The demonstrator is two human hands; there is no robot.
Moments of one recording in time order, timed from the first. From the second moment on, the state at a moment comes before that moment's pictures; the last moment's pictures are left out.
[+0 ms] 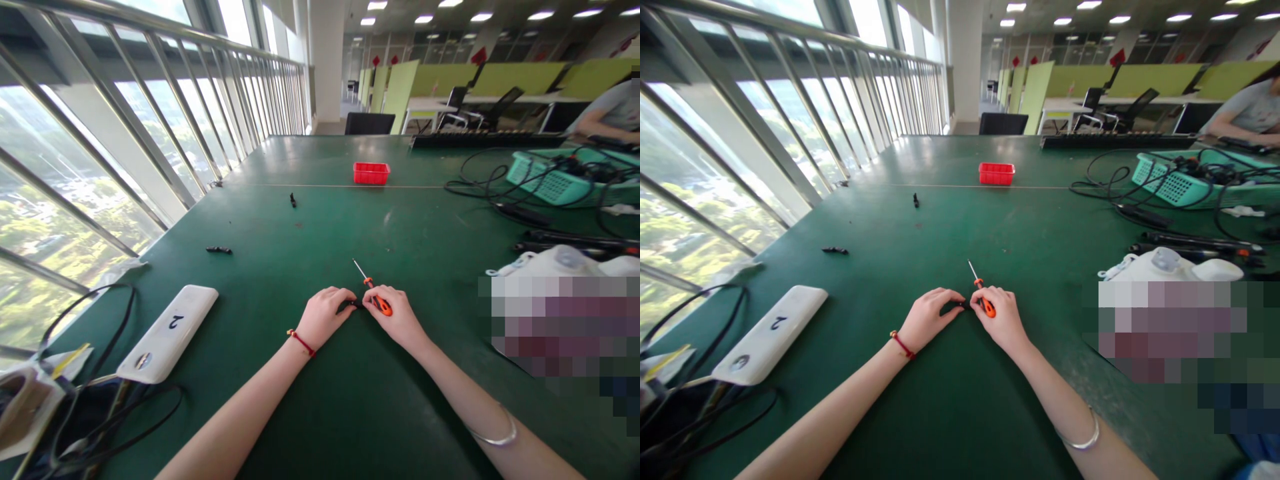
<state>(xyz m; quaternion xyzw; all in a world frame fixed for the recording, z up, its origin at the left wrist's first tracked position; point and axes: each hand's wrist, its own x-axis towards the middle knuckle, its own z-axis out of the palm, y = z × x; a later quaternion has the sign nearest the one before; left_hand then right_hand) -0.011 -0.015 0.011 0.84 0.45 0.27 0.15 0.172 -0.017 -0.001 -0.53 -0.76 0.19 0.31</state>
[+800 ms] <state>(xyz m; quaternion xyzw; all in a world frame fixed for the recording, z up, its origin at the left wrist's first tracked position) -0.011 -0.014 0.009 0.84 0.45 0.27 0.15 0.172 -0.024 0.006 -0.50 -0.80 0.12 0.29</state>
